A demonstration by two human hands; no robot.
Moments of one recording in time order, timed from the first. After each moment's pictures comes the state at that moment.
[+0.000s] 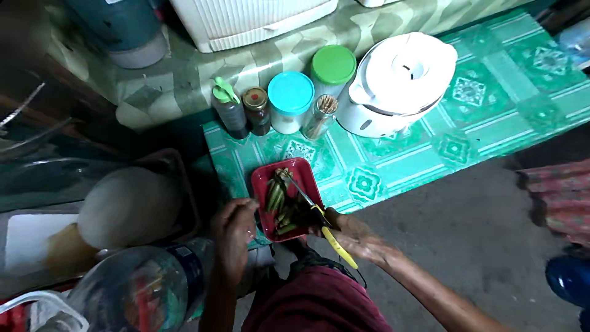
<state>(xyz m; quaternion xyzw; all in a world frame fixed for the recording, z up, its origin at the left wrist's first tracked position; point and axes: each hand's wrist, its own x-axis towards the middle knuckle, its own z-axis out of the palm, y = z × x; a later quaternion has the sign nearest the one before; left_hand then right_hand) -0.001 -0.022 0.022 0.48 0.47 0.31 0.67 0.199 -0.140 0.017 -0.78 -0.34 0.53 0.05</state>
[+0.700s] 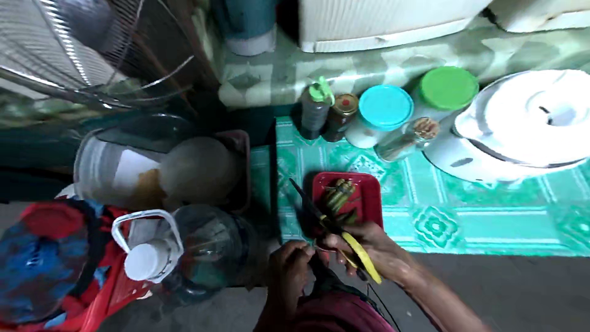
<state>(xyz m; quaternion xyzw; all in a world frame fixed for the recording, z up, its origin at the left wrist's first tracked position) -0.046 -0.089 0.008 0.43 0.54 0.30 0.66 0.154 -0.091 0.024 -0.55 -0.33 0.69 0.33</state>
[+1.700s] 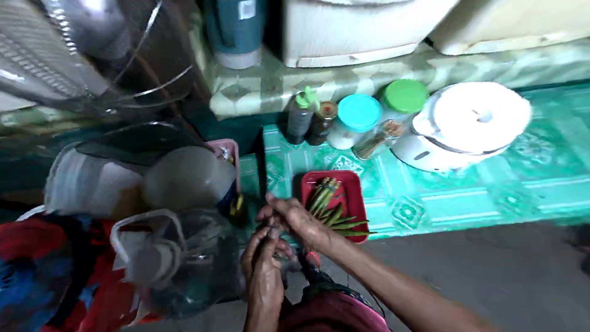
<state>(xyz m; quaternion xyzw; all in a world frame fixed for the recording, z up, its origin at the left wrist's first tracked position) -0.057 -0.079 0.031 0.27 0.50 0.49 0.66 0.056 -0.034 0.034 -0.54 -0.35 0.65 0.40</state>
